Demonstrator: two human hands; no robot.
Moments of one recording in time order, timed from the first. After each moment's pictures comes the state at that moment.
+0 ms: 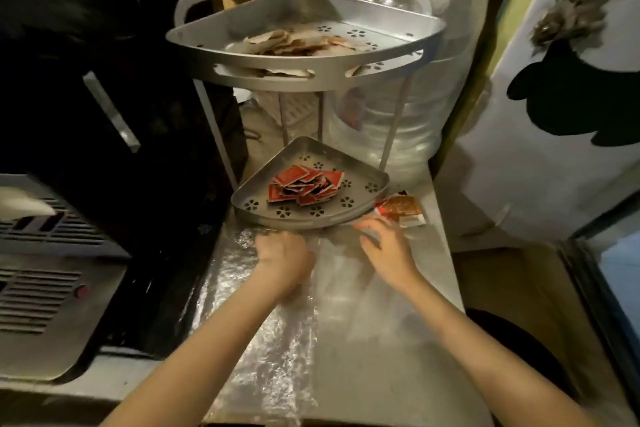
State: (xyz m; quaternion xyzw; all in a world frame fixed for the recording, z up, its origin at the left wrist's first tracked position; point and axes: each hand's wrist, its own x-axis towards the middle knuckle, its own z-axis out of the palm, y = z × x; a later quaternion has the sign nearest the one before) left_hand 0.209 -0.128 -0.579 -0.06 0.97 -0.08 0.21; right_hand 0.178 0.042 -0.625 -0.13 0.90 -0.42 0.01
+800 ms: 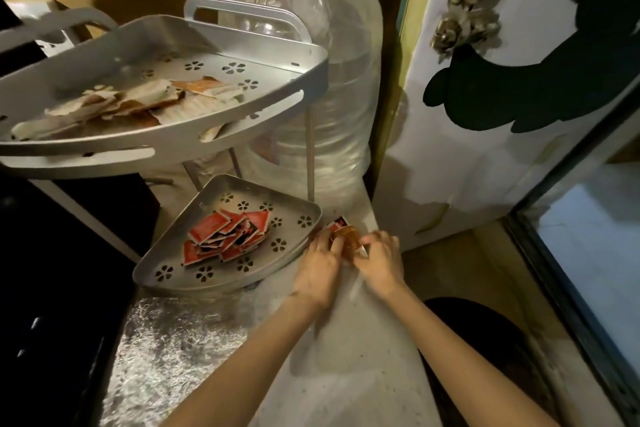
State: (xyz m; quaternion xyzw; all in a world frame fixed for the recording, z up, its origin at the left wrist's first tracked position) left_hand 0.118 0.001 -0.646 0.15 0.97 0.21 0.03; right_hand 0.110 0.124 -0.650 0.10 0.95 -0.29 0.02
